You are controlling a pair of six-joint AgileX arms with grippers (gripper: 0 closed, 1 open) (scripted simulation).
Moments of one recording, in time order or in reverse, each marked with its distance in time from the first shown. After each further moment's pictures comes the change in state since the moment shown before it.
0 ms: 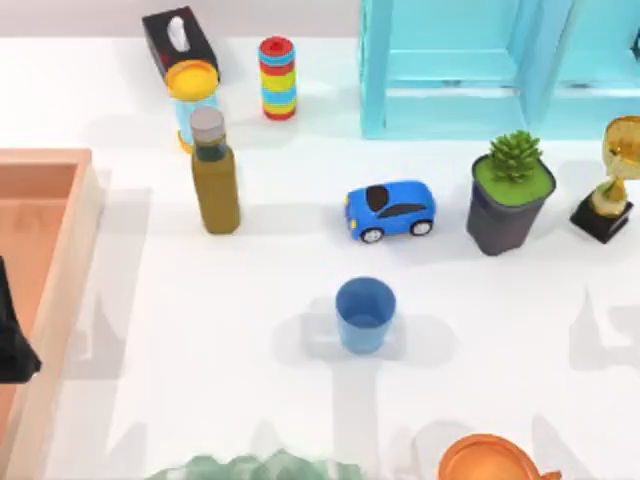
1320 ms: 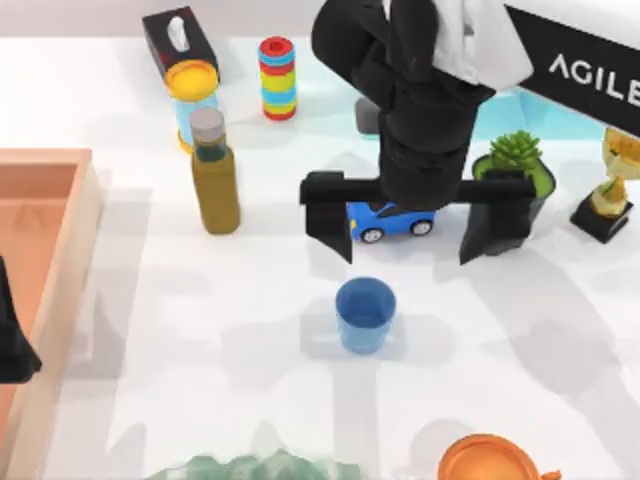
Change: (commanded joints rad) left arm 0.000 0.000 0.000 0.000 0.000 0.000; right arm 0.599 1.872 1.665 -1.176 0.002 0.614
